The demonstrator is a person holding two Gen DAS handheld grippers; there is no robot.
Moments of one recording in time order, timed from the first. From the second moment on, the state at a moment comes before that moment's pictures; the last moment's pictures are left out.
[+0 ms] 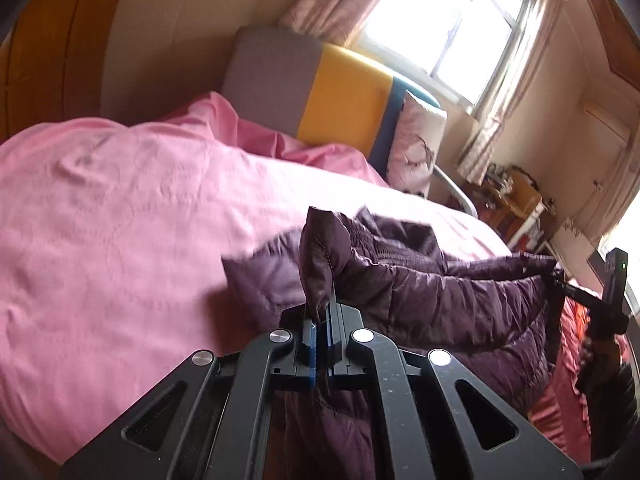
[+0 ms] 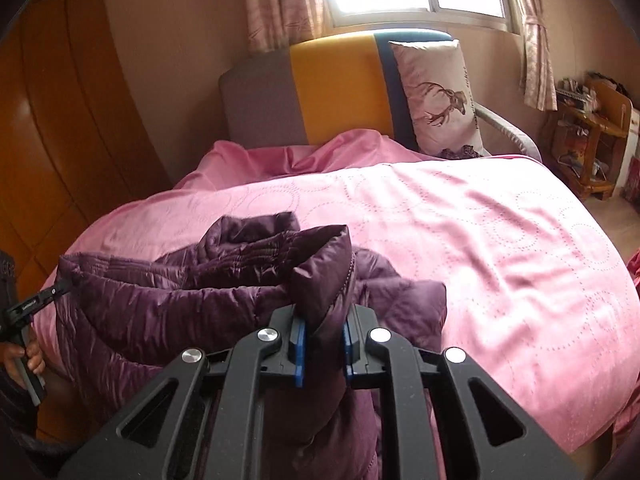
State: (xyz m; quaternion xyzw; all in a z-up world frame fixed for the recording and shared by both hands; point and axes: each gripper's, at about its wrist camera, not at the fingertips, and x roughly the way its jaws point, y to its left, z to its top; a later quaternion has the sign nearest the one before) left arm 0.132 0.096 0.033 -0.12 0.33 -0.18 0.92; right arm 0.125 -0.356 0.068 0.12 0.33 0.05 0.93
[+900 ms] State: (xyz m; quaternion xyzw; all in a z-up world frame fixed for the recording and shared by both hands) left arm 0.320 0.046 -0.059 -0.08 0.42 -0.05 0.90; right arm 0.300 -0.364 -0.044 0.09 0.40 -0.11 0.90
